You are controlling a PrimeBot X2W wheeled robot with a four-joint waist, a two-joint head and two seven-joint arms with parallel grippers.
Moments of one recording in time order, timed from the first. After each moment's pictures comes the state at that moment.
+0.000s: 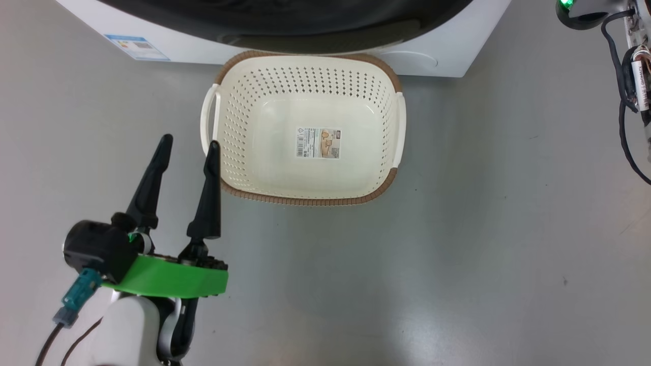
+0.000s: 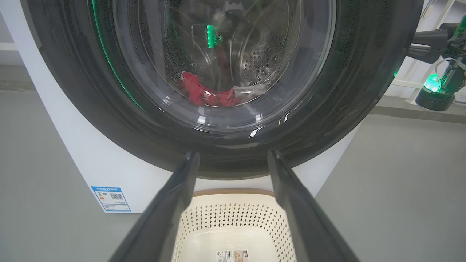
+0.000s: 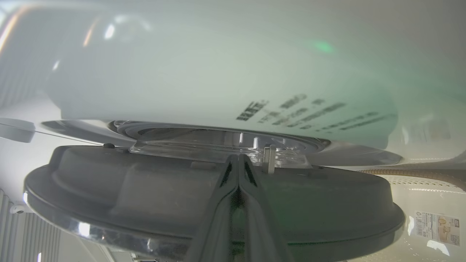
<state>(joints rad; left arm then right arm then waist) -0.38 0.03 -0.08 0.13 -0.26 -0.12 -0.25 -1.33 -0.19 0.15 0.93 1.63 0.13 0.67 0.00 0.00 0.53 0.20</state>
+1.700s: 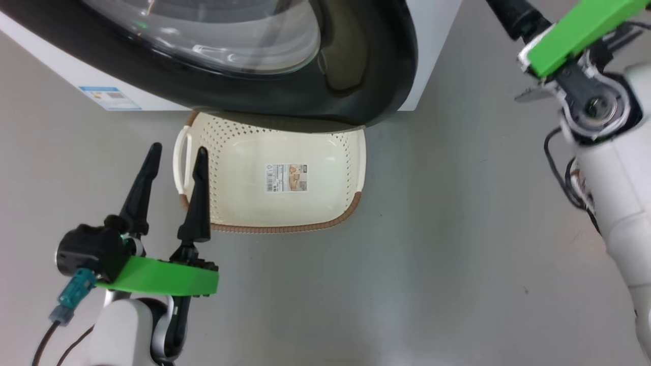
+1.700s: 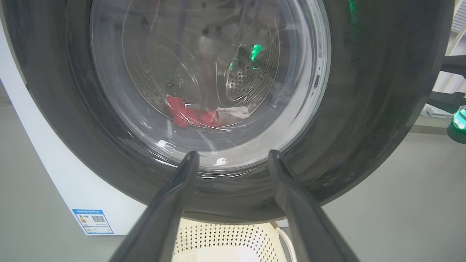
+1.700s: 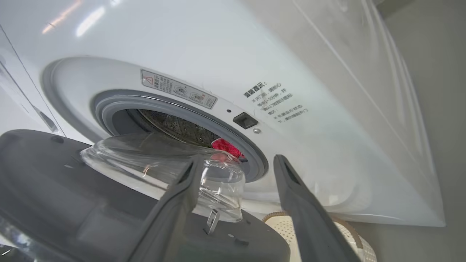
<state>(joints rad) -0.37 0.03 -0.05 0.18 -0.25 -0.12 -0.25 -1.02 -0.22 0.28 0.62 1.34 0.13 0.27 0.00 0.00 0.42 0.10</state>
